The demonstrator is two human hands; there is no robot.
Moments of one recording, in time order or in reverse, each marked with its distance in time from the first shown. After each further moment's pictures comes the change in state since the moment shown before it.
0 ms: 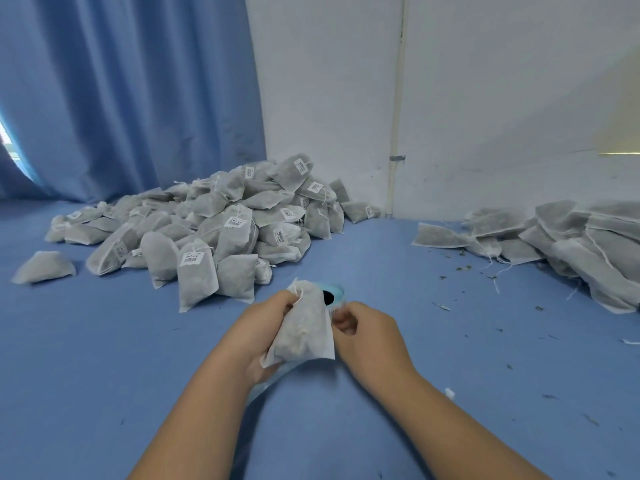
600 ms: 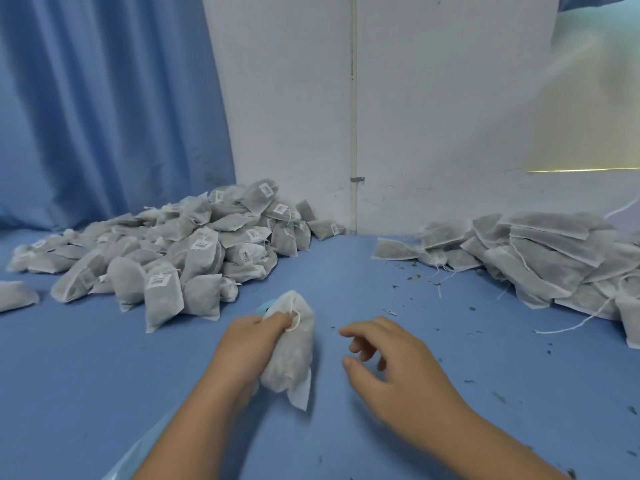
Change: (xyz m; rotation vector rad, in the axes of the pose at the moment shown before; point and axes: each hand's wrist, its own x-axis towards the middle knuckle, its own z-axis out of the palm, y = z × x) left_hand -0.047 -0.001 0.048 0.298 0.212 0.190; right_hand -0.080 0.008 -0.103 -0.048 0.005 -0.321
